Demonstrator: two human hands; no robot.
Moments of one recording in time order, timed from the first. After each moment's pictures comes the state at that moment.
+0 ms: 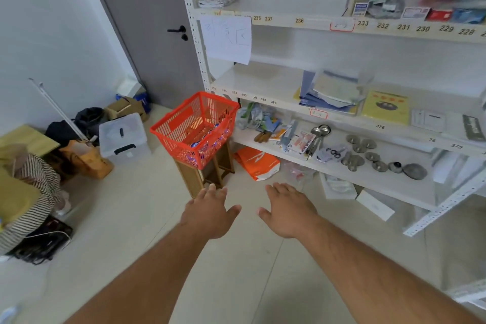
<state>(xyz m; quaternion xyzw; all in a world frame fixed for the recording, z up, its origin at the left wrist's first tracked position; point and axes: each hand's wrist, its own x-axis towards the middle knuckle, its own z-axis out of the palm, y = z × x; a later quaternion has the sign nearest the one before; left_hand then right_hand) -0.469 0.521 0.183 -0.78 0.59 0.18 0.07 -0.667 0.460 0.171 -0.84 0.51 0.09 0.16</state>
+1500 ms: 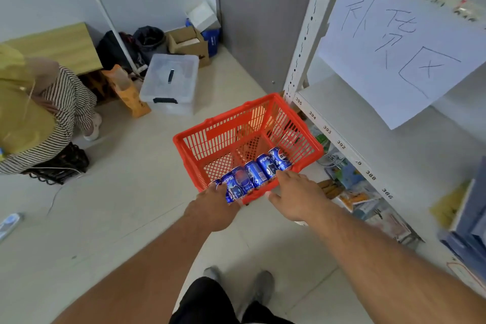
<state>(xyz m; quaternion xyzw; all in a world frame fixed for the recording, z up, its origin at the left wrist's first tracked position) -0.192 0.115 0.060 -0.87 0.33 0.37 -0.06 -0.340 -0.055 0.090 -0.91 0.32 0.22 0.15</state>
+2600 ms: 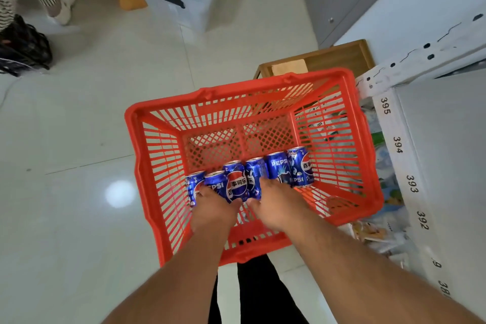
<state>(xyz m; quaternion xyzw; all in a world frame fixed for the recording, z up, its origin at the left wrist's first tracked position) -0.150 -0.019 -0.159 -0.86 -0.15 0.45 -0.21 -0.195 -0.164 -0.117 -0.85 0.24 0.42 0.20</state>
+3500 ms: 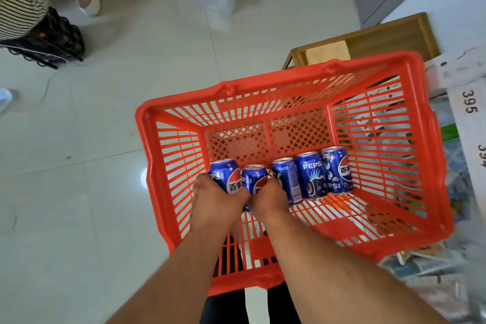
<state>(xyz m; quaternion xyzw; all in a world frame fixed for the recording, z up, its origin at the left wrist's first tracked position) -0.111 0.001 -0.152 -0.87 -0.19 0.37 -0.27 -0.159 -0.105 -0.211 -0.70 0.49 0.33 0.40</state>
